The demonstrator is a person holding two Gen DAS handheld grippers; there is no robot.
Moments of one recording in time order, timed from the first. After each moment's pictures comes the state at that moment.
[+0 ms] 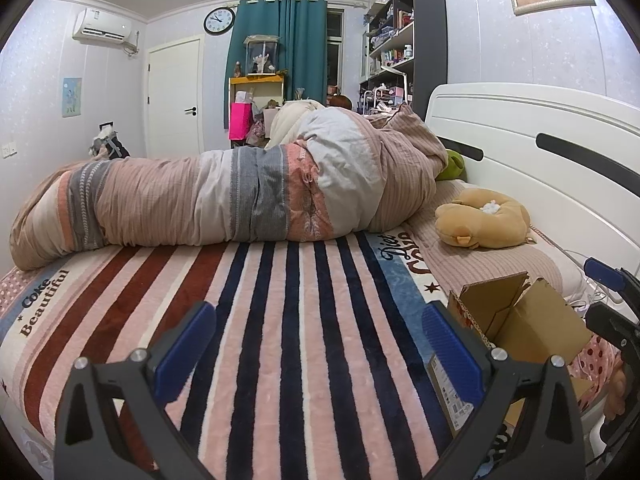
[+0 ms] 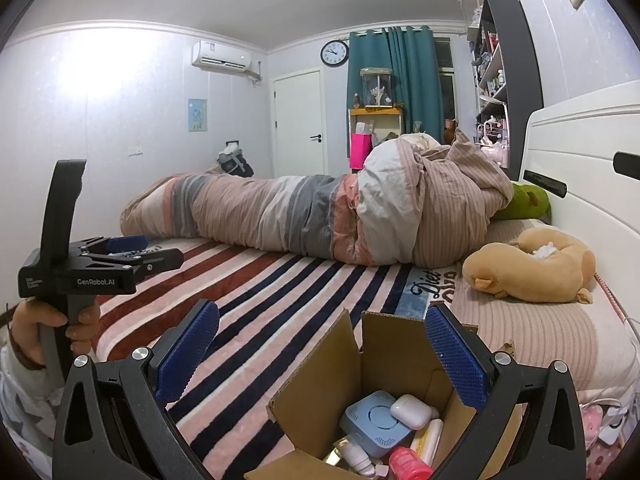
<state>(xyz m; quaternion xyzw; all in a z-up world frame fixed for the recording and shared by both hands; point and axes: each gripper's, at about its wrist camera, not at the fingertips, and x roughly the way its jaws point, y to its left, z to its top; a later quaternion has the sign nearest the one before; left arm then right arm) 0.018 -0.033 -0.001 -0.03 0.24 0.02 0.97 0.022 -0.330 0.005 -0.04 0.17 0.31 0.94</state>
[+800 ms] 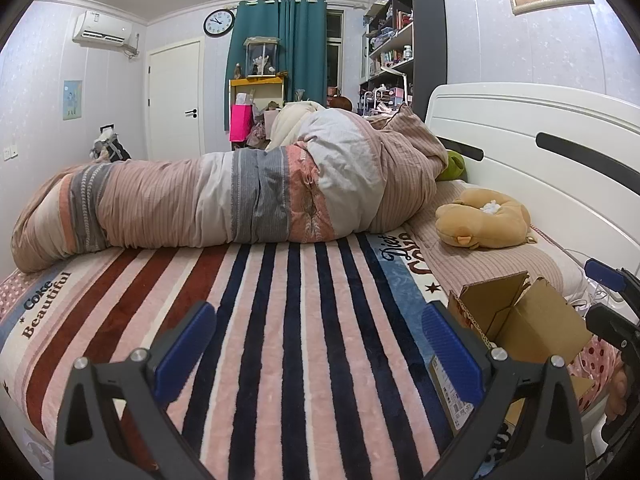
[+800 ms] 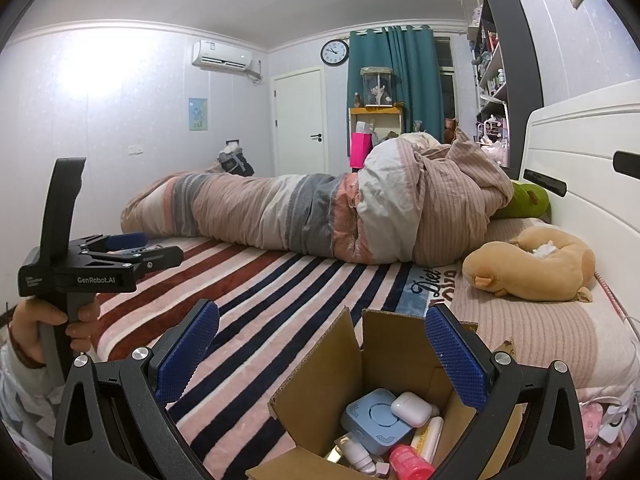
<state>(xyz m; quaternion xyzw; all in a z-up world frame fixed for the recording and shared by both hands) 0.017 -0.032 -0.001 -0.03 0.23 0.02 0.97 0.022 -0.328 0.000 -0.04 0.17 0.31 0.93</state>
